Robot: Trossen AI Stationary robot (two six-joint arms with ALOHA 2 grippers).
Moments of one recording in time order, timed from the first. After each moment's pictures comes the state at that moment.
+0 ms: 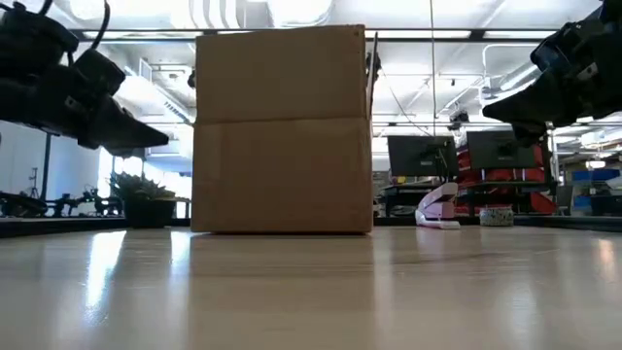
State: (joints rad) left arm 0.09 0.28 0.01 0.03 -0.06 -0.06; right arm -0.09 0.09 0.04 -0.05 0.00 0.10
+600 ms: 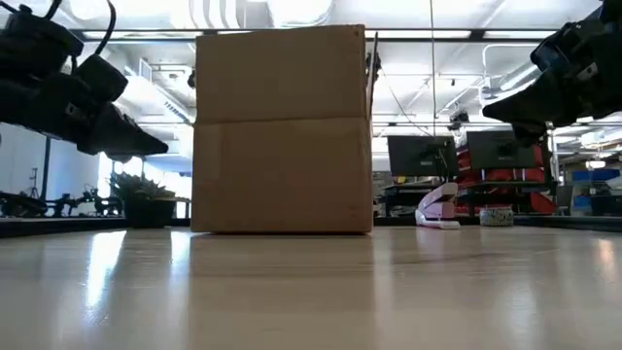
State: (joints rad) left arm 0.09 0.32 0.01 0.03 -0.06 -0.06; right arm -0.09 0.09 0.04 -0.05 0.00 0.10
